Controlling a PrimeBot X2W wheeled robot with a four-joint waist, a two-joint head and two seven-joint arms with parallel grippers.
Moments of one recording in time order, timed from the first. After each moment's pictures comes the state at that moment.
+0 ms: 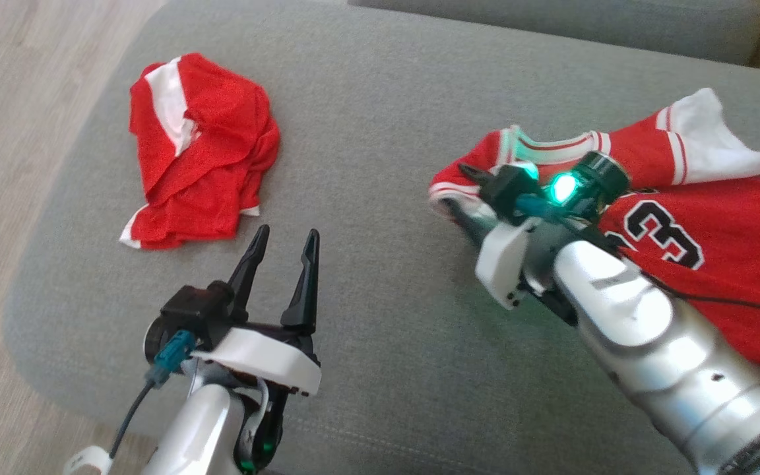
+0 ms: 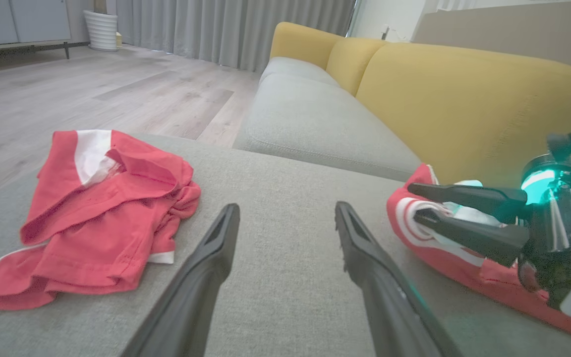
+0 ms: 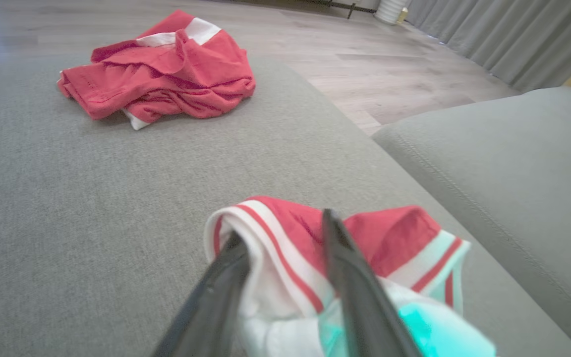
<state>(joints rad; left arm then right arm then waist) -0.17 0.05 -0.38 0.21 -0.32 0.02 -0.26 -0.73 -0.19 0.76 0.70 0.16 0.13 0.00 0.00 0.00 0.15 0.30</state>
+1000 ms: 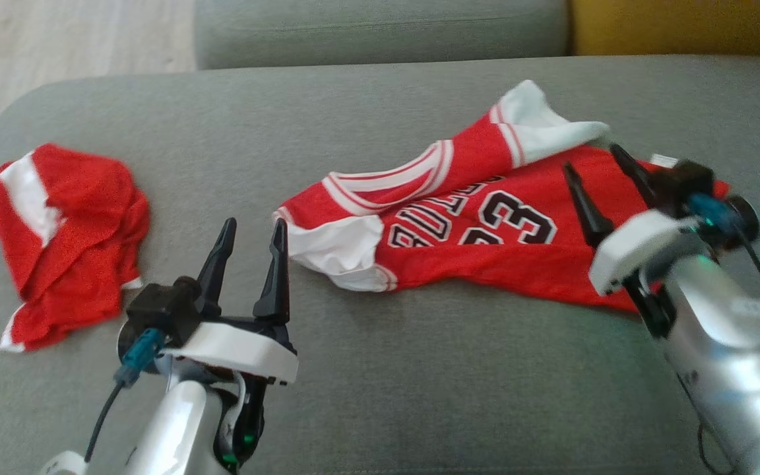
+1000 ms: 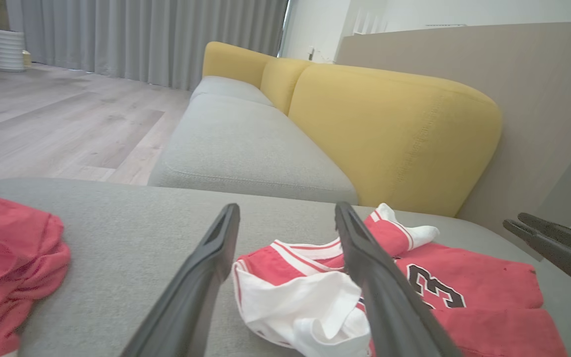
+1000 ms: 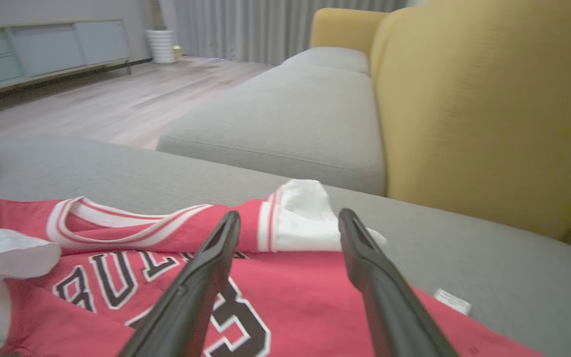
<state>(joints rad) -0.17 0.05 -0.31 0.19 -0.33 0.03 -0.26 -0.67 -0.25 0.49 0.91 0.34 0.13 -0.24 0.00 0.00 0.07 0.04</state>
